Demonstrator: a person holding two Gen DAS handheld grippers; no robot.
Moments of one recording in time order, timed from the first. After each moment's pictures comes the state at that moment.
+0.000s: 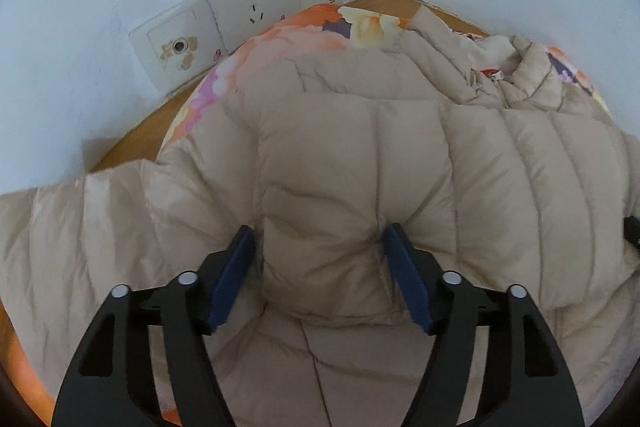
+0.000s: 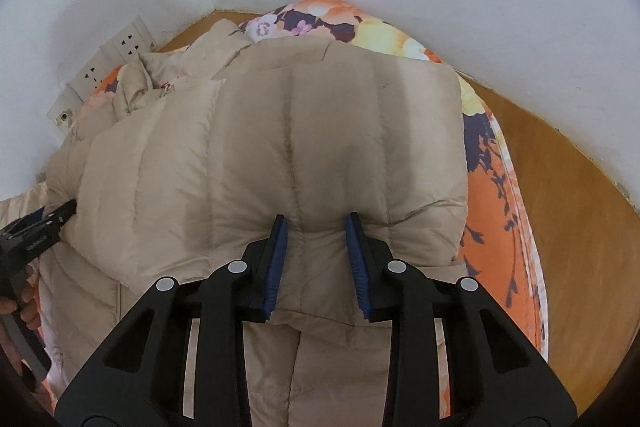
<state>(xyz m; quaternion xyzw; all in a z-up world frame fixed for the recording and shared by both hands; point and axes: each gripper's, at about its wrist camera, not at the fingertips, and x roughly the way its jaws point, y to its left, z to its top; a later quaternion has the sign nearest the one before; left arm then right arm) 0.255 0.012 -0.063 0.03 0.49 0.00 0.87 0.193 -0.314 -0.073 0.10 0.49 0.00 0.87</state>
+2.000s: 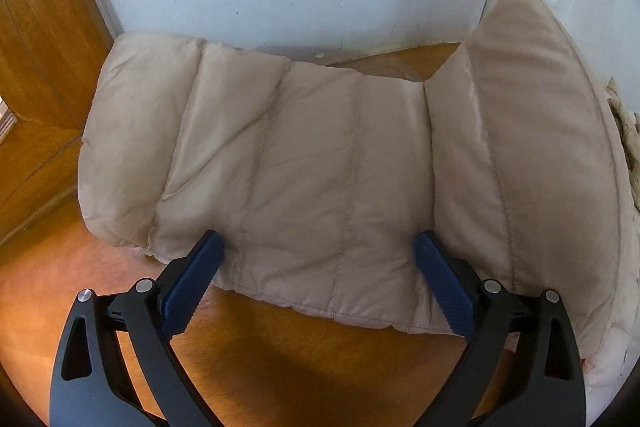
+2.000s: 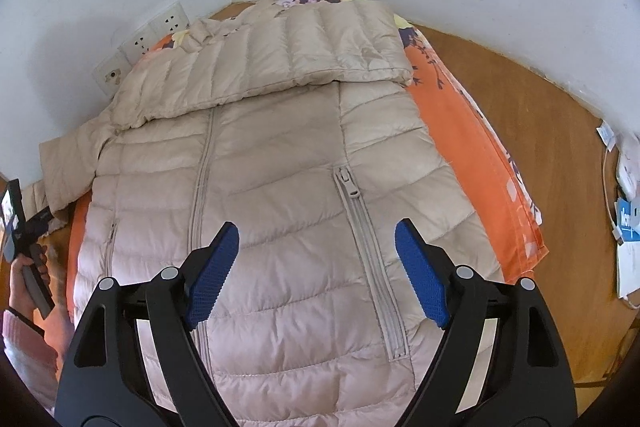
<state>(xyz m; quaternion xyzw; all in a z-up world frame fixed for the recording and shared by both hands) 0.176 0.279 -0.102 -0.07 0.48 0.14 0.86 -0.006 -0.254 -0.022 0.13 0.48 -0.06 0.87</state>
